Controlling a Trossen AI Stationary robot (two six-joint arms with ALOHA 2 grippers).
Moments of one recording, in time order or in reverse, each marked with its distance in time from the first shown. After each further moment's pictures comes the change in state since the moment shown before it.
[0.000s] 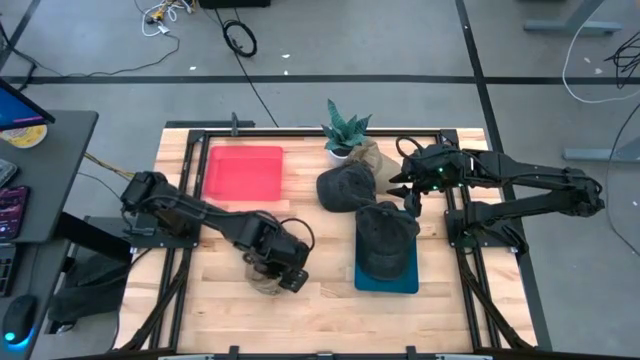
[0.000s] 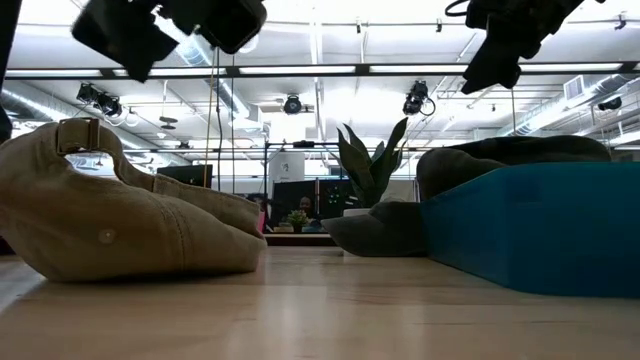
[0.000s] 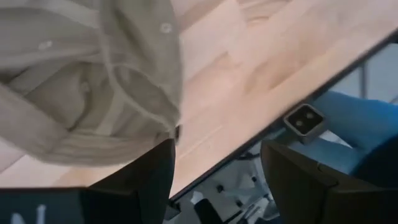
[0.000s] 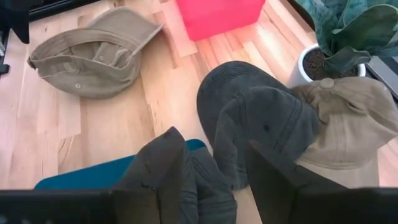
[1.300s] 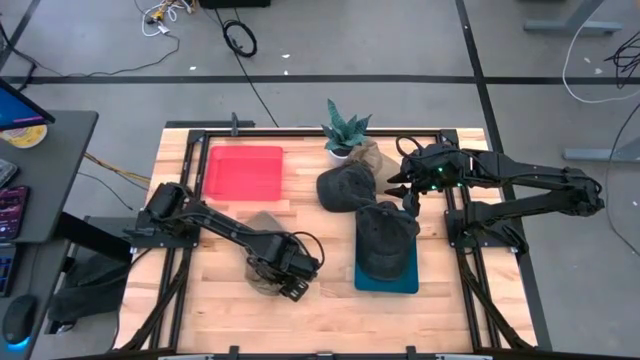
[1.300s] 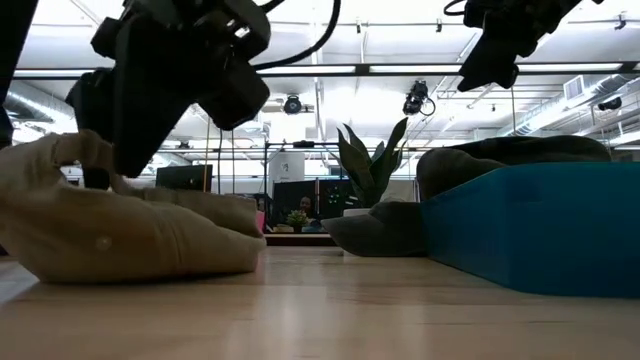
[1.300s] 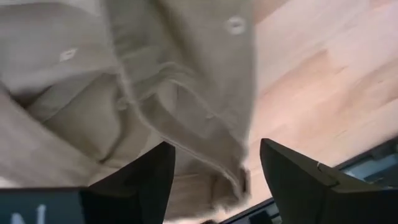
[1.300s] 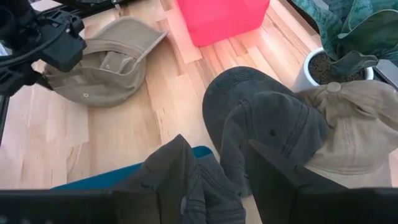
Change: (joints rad) left arm -0.012 0.210 -0.004 -0.052 0.024 0.110; right arm 0.000 0.005 -0.001 0.030 -0.011 0.035
